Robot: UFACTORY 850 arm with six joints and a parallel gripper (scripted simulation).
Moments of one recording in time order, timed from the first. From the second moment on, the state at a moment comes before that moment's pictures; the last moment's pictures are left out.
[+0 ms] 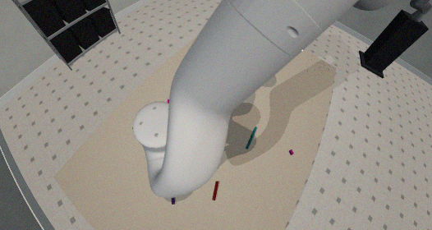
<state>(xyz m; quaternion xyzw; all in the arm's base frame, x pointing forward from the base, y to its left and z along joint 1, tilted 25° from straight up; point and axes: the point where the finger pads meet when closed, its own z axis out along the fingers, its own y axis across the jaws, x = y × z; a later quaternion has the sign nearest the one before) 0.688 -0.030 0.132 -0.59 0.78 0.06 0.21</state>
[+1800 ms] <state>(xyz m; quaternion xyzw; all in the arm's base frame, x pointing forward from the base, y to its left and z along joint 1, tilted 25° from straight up) 0.694 -0.115 0.109 -0.37 0.91 0.12 0.18</state>
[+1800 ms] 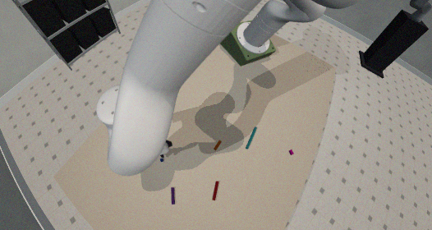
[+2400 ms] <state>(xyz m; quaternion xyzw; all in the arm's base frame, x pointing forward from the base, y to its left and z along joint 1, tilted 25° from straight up) 0.696 -0.113 0.102 -0.37 0.91 0.12 0.18</state>
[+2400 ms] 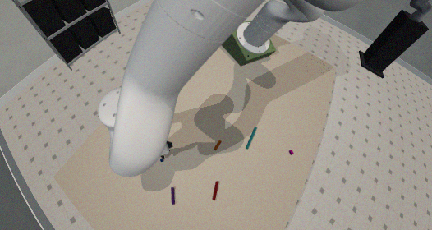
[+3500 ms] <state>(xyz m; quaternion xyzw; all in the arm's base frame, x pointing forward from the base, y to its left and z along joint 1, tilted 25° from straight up) 0.707 -0.099 0.066 -0.37 0.91 0.12 0.18</state>
